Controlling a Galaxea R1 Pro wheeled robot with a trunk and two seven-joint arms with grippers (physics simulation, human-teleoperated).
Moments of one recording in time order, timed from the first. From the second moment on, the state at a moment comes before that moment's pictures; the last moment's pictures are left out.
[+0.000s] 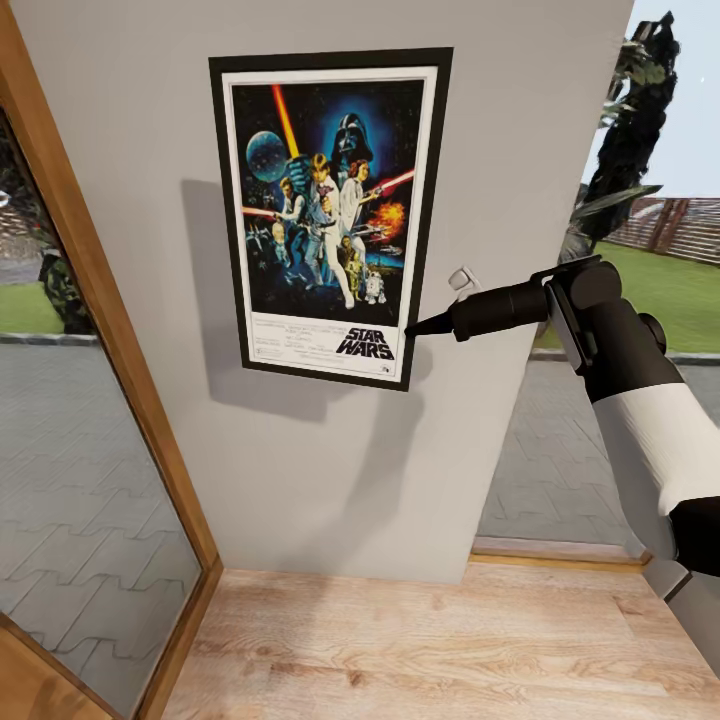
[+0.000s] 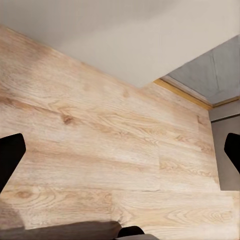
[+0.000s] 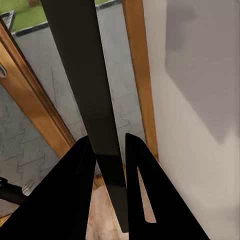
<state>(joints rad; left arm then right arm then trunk) -0.31 0.25 -0.11 -0.03 0.67 -0.30 -0.96 -1.36 -0.20 0.24 -1.04 0.04 0.95 1.40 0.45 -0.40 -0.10</state>
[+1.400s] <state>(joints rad) -0.31 0.25 -0.11 -0.03 0.67 -0.30 -0.96 -1.36 -0.20 0.24 -1.04 0.04 0.95 1.40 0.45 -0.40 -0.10</state>
